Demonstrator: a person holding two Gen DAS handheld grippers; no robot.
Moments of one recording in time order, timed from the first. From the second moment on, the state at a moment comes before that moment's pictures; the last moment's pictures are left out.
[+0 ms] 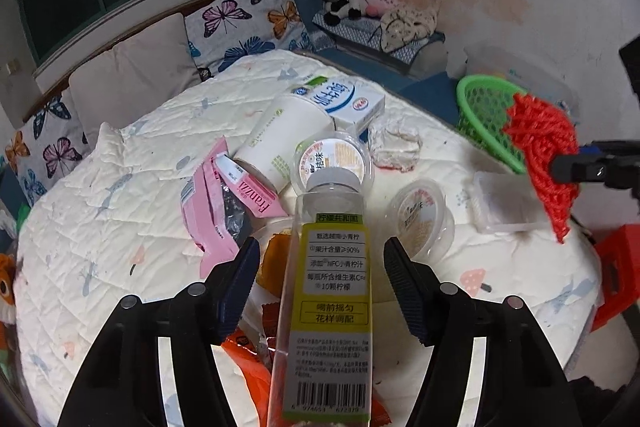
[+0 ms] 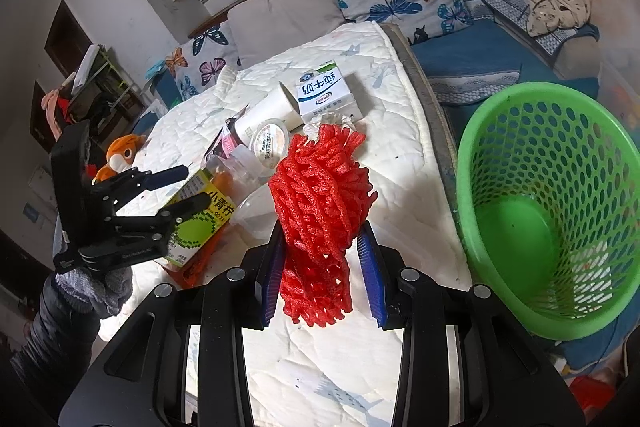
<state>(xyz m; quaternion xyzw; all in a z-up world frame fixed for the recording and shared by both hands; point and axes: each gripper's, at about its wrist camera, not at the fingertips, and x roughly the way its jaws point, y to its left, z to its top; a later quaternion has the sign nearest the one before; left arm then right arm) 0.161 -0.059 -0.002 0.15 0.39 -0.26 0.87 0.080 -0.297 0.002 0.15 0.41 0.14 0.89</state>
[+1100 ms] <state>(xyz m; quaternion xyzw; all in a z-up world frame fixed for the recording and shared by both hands) 0.141 -0.076 0.028 0.13 0.37 -0.28 0.88 0.071 -0.338 0.010 0.16 0.39 0.10 0.90</state>
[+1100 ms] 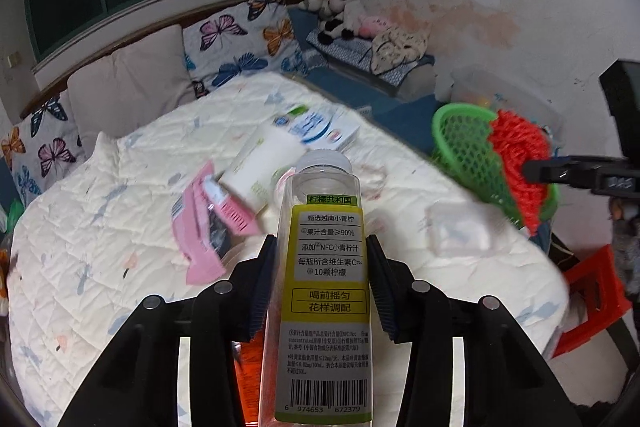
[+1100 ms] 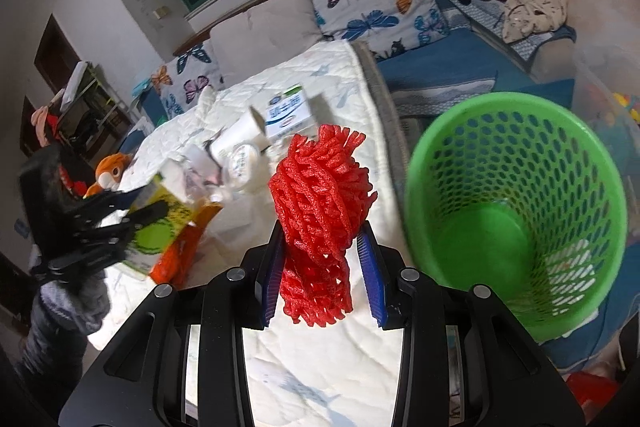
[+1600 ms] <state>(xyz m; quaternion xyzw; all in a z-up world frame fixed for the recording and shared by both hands) 0.143 -0.192 0.052 0.12 0.35 -0.35 0.86 0.064 -0.429 -0.004 0.15 0.40 -0.01 0.91</state>
